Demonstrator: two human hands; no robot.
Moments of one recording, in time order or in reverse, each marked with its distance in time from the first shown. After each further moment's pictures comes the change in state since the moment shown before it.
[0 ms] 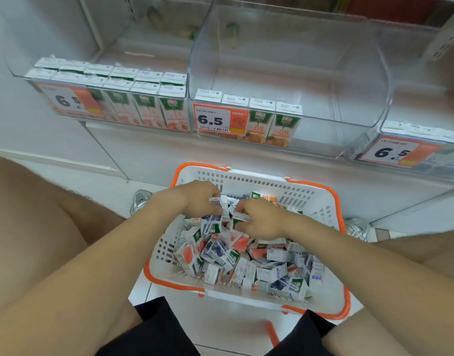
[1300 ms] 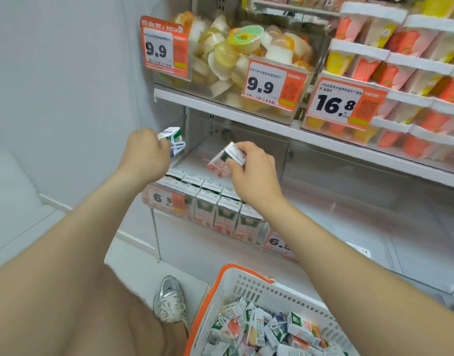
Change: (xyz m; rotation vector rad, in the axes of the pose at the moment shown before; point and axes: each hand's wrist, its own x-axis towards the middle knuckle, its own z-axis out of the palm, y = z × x) left_hand -0.143 -0.153 -0.231 -0.514 1.255 -0.340; right_hand 0.118 -0.230 -0.212 0.168 0.961 -0.324
